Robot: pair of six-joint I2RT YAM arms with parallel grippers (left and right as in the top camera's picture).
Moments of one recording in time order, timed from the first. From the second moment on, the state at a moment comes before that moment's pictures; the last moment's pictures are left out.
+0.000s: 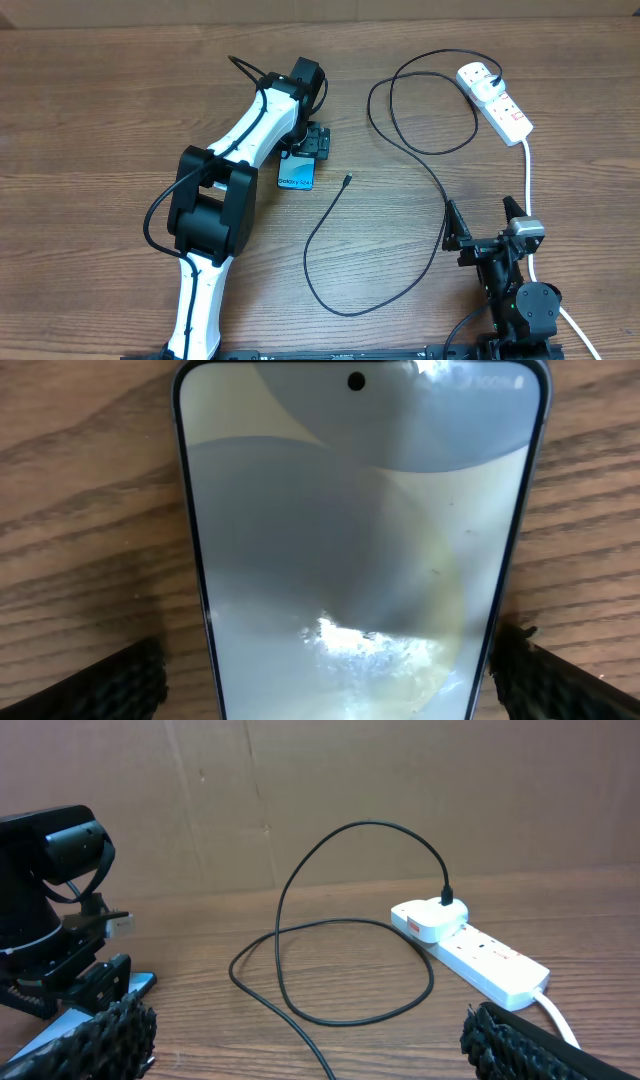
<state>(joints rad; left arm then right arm) -0.39 2.32 1.85 -1.02 -0.05 -0.31 0.06 0.01 0.02 -0.03 -0.05 0.12</state>
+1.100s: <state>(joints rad) -0.38 2.32 1.83 -1.01 -0.01 -0.31 0.06 0.01 0.02 -0.03 -0.05 0.12</state>
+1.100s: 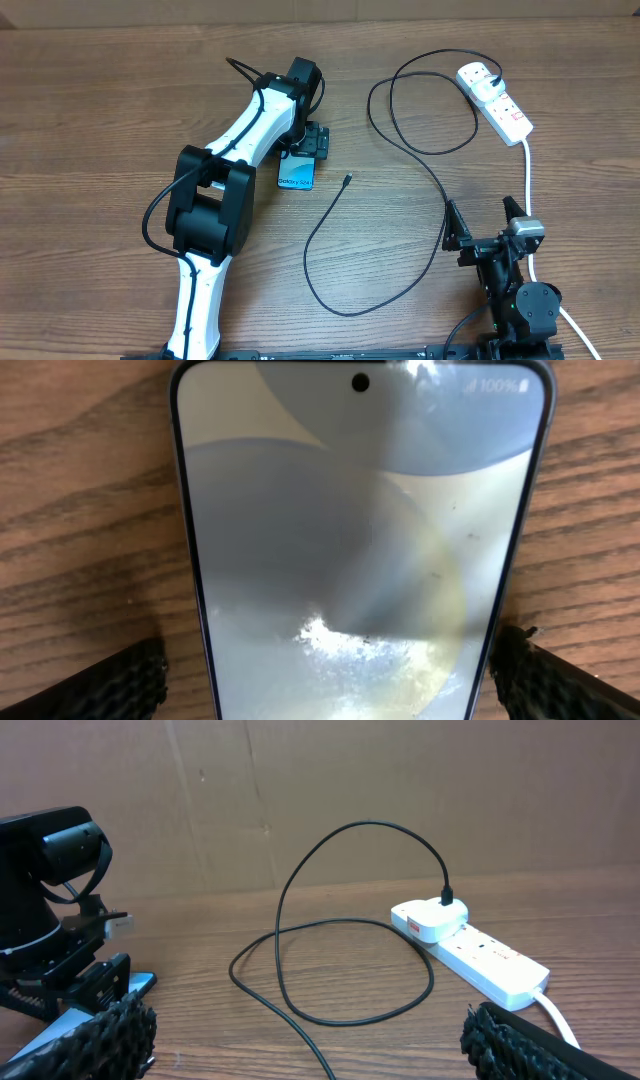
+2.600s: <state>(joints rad) -0.36 2.32 1.83 -1.01 -0.01 -0.31 0.06 0.01 0.02 -0.03 -0.05 0.12</state>
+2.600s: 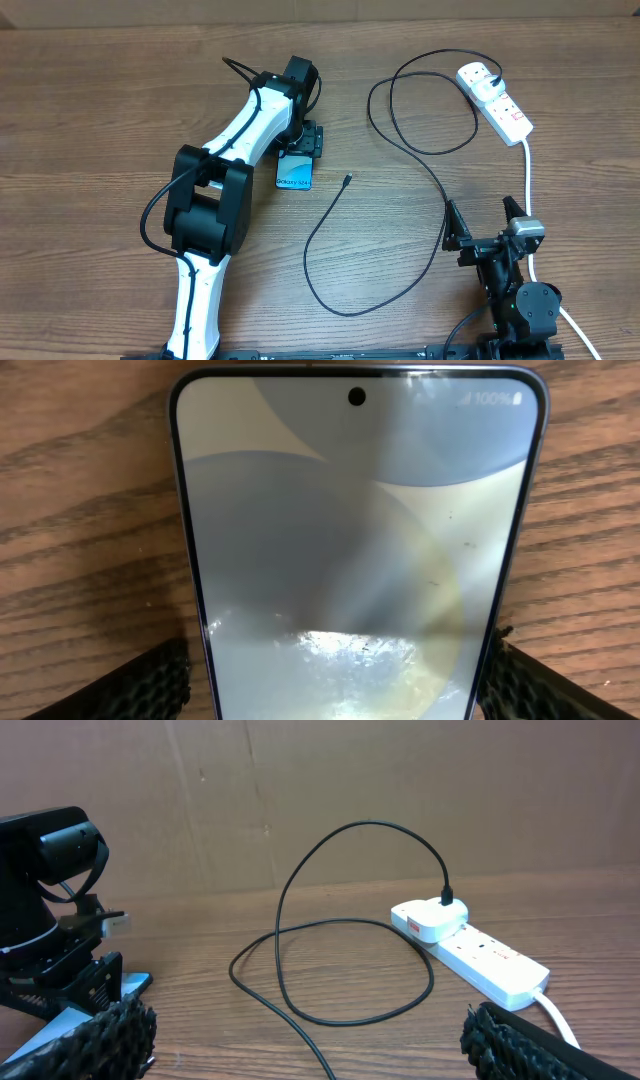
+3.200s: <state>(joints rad) -0.36 2.32 1.83 -1.01 -0.01 -0.31 0.06 0.01 0.02 -0.03 -0.05 0.12</state>
